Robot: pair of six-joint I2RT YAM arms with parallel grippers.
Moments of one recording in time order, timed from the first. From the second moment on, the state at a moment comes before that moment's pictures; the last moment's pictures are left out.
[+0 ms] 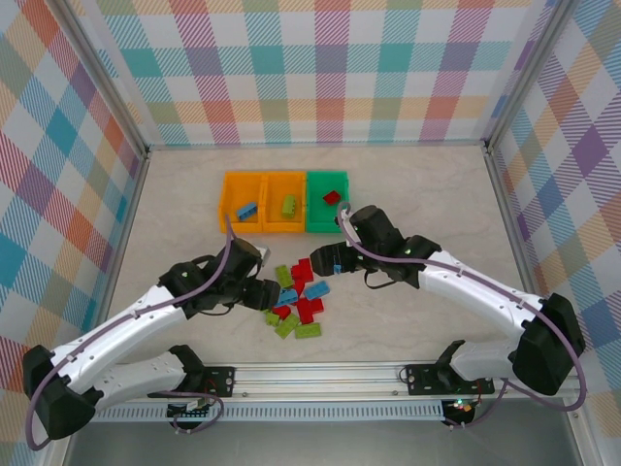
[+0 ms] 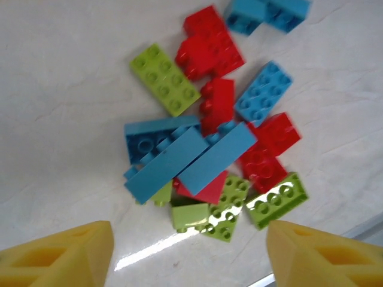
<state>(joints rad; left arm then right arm) -0.80 1.00 0.86 -0.92 -0.06 -0.47 0.79 1.28 0.98 -0.48 -0.16 0.47</state>
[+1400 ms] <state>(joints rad) -0.77 1.43 0.83 -0.54 -0.09 -0.33 0.79 1.23 0.97 -0.47 -0.16 0.52</state>
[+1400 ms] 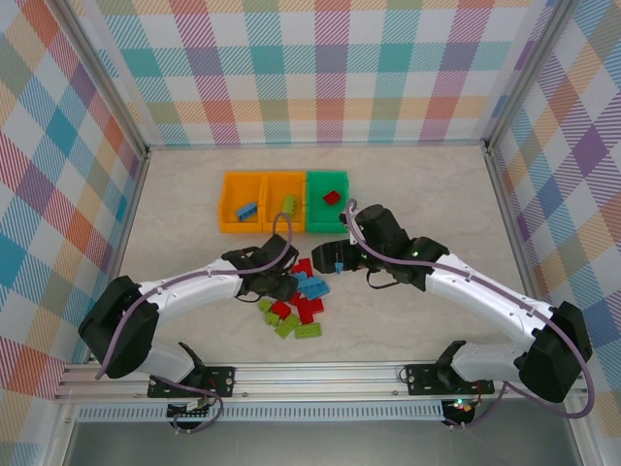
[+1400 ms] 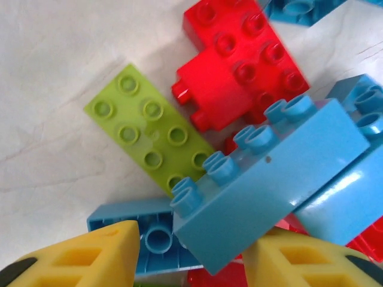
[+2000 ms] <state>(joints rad) -0.77 1.39 0.76 -0.29 -0.08 -0.34 0.79 1.24 0.97 -0.47 -0.16 0.52</state>
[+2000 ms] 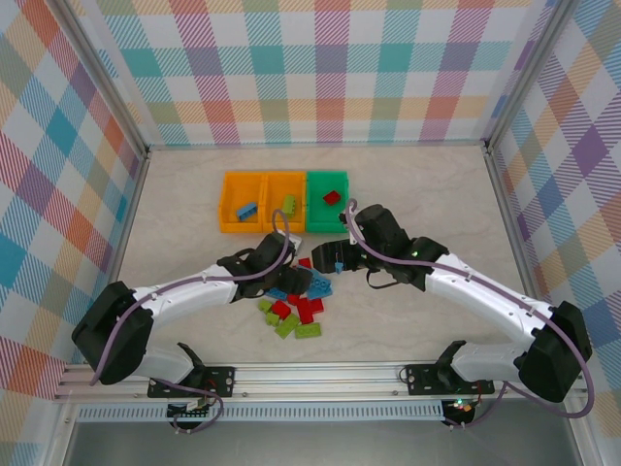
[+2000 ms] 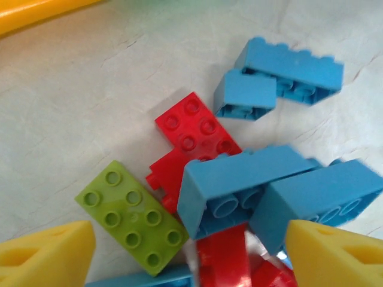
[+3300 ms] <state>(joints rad) -0.71 1.55 0.86 -0.24 0.03 -0.60 0.73 1.06 0.86 -0.47 -0.06 0.63</state>
